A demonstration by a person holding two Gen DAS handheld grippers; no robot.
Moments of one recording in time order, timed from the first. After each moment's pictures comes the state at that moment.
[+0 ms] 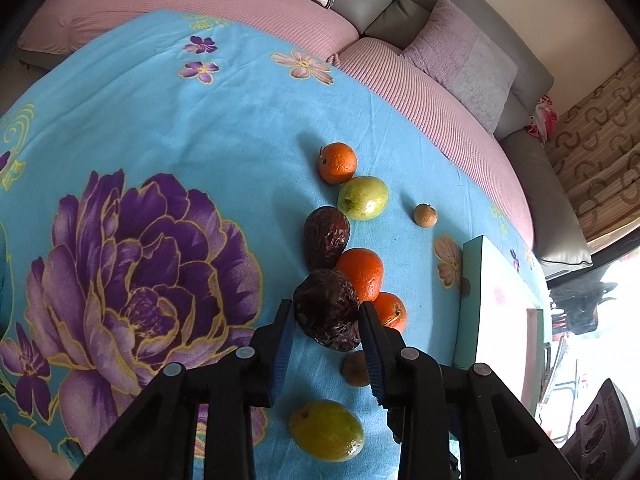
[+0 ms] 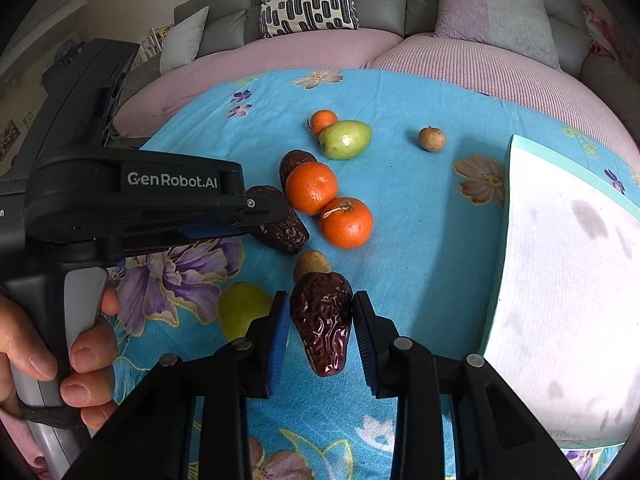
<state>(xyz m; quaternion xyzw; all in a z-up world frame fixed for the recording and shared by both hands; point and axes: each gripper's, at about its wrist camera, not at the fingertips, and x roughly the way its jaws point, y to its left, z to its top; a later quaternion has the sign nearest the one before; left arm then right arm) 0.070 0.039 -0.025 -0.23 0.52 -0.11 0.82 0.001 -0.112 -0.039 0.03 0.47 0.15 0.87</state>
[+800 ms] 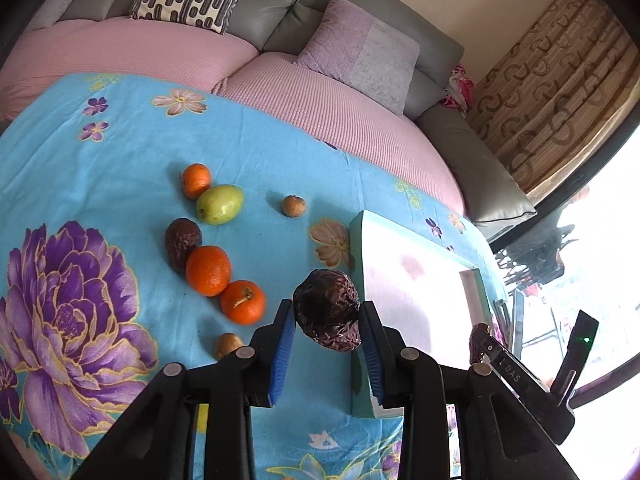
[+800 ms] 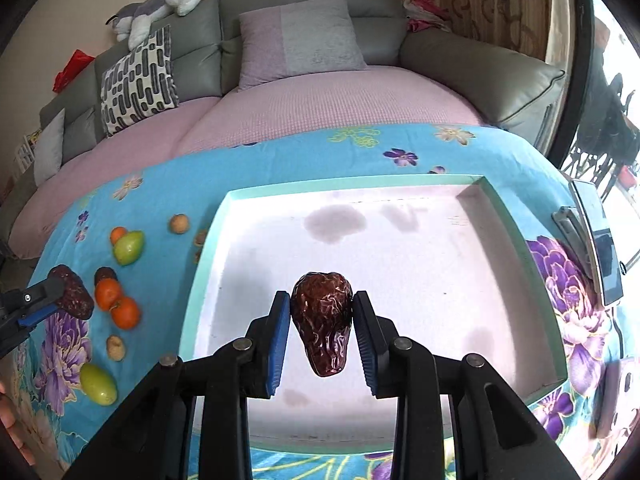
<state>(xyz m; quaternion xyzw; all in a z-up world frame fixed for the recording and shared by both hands) 0.038 -0.035 0.023 -0.18 0.47 -0.24 0.83 -0.027 -0.286 0.004 0.11 0.41 -0.13 0.89</state>
